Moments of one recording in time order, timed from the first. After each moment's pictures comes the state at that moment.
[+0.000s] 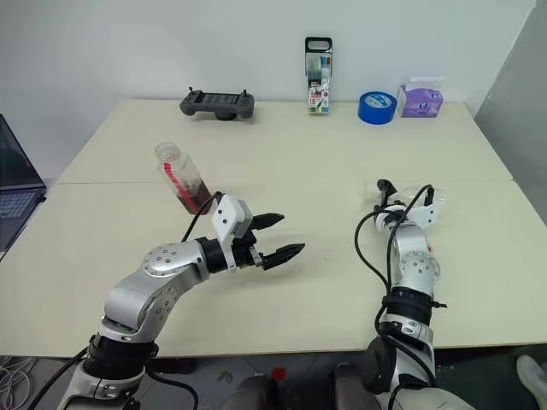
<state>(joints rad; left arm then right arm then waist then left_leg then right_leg) -0.36 0.46 -0.13 -0.32 -0.41 0.60 -0.70 -0.70 0.06 -0.61 0.31 1.17 0.40 -0.39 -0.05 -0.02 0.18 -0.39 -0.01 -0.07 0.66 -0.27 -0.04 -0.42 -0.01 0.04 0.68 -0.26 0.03</state>
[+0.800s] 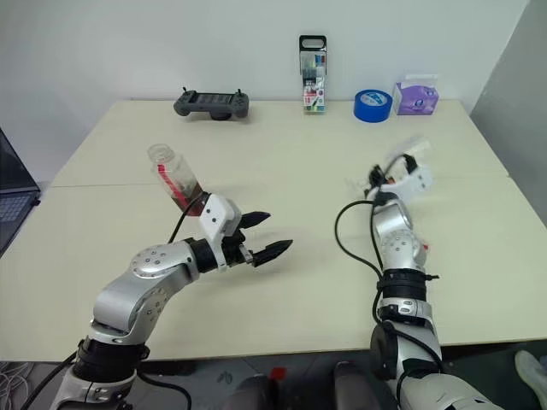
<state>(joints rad) -0.32 0.50 -0.07 -0.32 -0.40 0.60 -0.65 -0.78 -0.02 -0.30 0.34 0.76 0.33 -0.16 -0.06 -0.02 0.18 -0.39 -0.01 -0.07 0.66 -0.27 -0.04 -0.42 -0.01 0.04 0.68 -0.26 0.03</state>
